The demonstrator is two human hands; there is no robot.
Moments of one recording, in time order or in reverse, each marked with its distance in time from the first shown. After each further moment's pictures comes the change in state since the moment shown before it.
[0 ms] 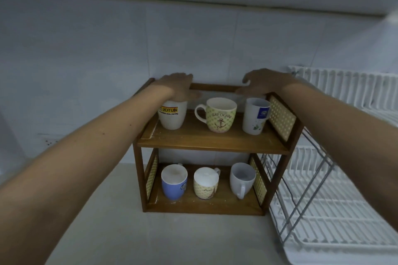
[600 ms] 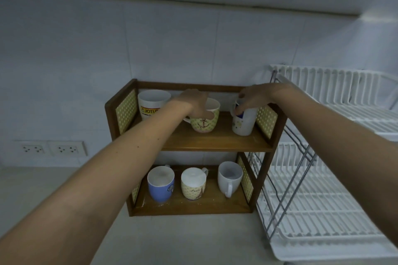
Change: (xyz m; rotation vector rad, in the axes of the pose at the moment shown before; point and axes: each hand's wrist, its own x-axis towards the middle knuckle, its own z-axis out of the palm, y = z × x) left_hand 0.022 0.071 0.039 0.012 -0.038 0.113; right_hand -0.024 0.024 0.024 0.075 -0.197 0.057
